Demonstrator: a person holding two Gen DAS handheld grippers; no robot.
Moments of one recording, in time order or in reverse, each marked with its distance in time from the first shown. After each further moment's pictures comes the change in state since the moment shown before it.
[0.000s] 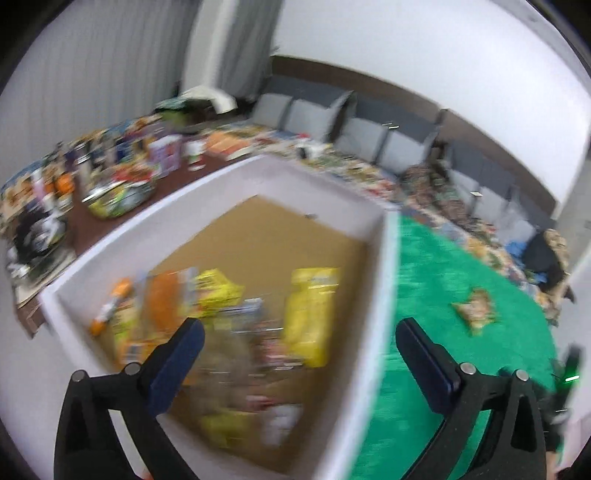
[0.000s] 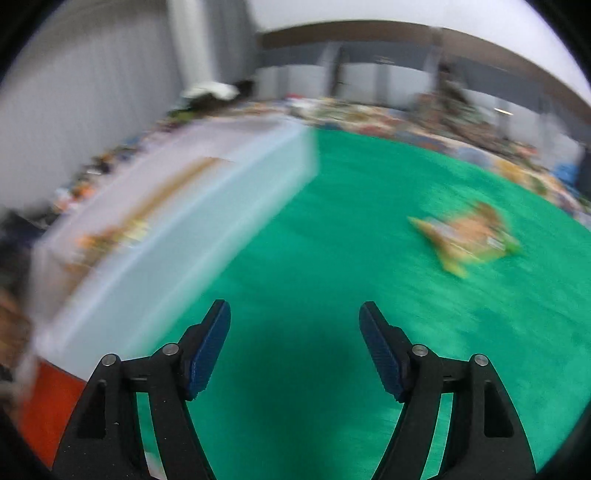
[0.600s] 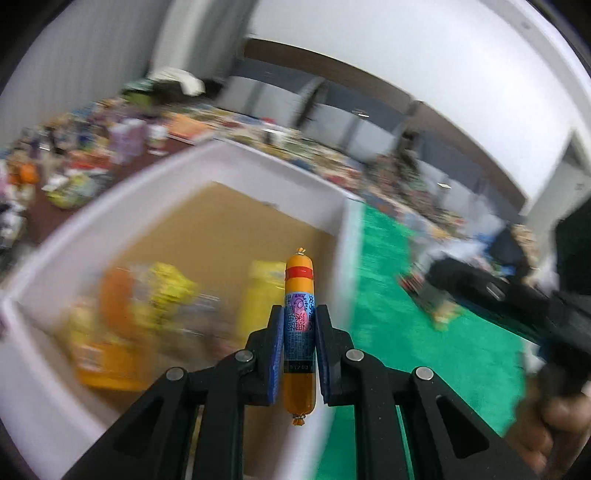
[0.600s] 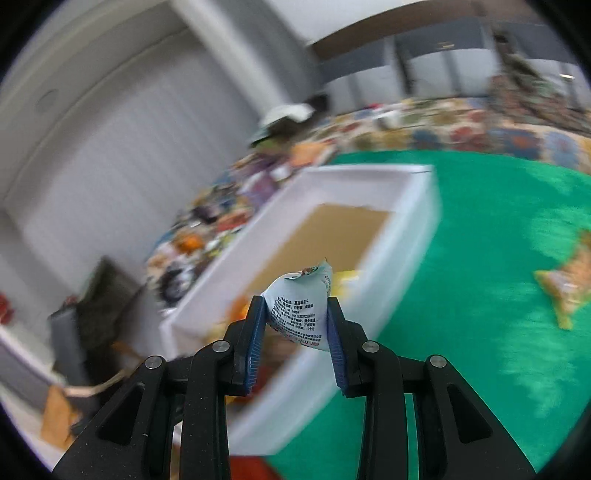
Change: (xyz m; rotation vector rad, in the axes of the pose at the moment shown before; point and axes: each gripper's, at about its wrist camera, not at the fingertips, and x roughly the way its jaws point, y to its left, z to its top) left arm 0.019 0.019 0.019 -0.021 0.074 -0.066; right arm -0.033 0.082 0.120 0.101 -0.013 0.552
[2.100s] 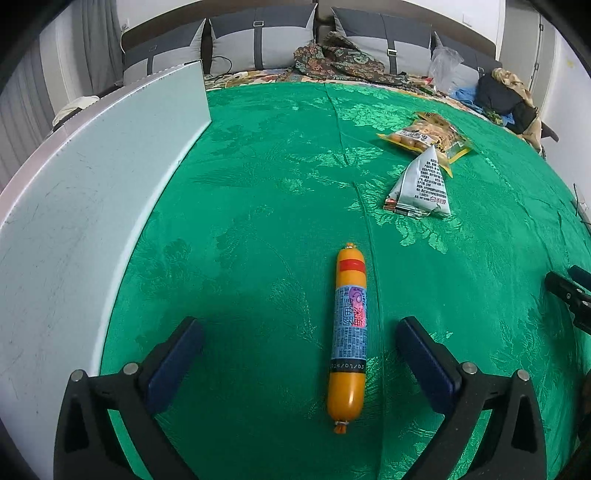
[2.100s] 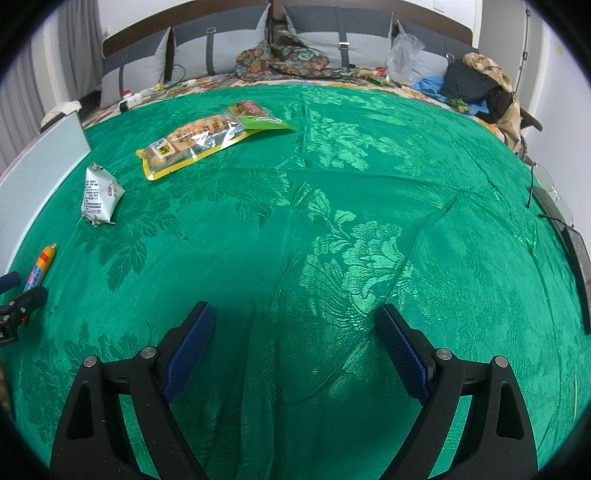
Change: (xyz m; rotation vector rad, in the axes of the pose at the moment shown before) left arm 0.186 -0.179 -0.132 0.451 0.244 0.044; right arm -0.134 -0.269 -0.178 0.213 -0.023 -0.905
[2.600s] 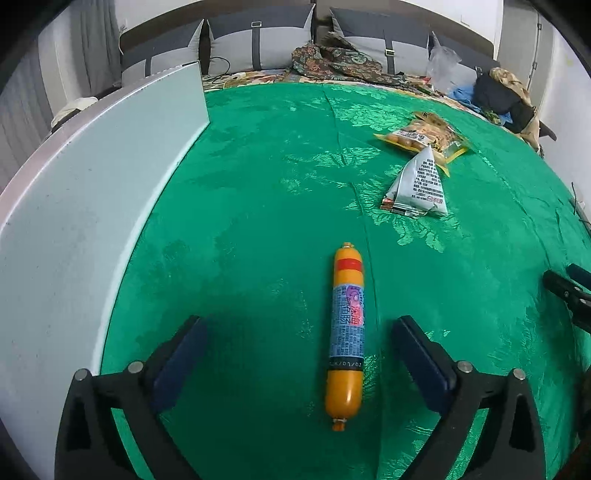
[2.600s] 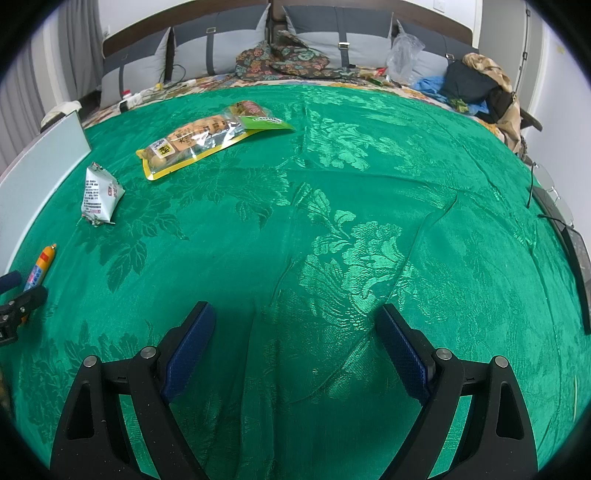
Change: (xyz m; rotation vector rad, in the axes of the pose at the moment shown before) left arm -0.002 0.001 -0.001 0.001 -0.010 -0.008; right arm 0.000 0.000 0.000 0.000 0.000 -0.001
